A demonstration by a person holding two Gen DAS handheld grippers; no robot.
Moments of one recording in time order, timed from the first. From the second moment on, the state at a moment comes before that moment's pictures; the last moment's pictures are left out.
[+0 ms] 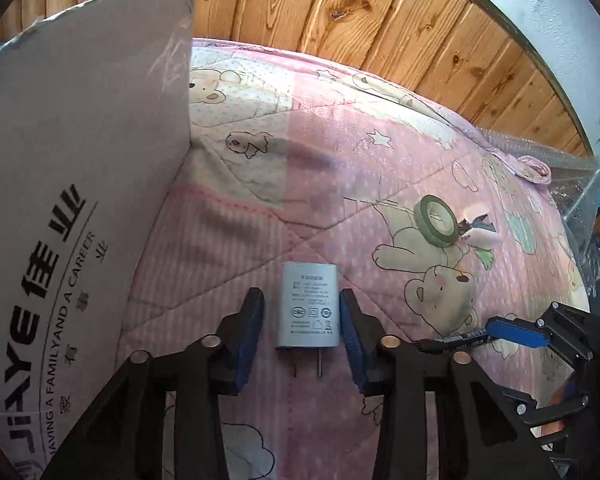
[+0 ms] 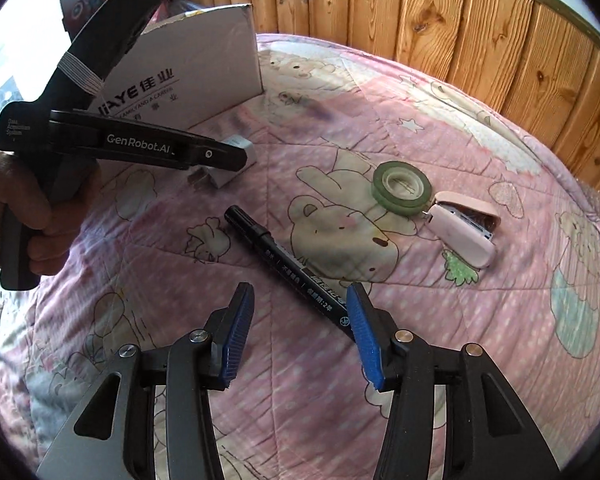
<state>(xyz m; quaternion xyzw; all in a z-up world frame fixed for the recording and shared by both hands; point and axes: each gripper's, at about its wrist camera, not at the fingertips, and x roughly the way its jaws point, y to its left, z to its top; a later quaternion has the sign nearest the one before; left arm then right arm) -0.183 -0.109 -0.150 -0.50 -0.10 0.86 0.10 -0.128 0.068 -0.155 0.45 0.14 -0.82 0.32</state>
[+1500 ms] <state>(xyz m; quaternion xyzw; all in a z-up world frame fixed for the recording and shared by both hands) -0.160 -0.077 -0.153 -0.50 0.00 0.86 0.13 -0.106 0.115 -0.158 0.52 -0.11 -0.81 0.25</state>
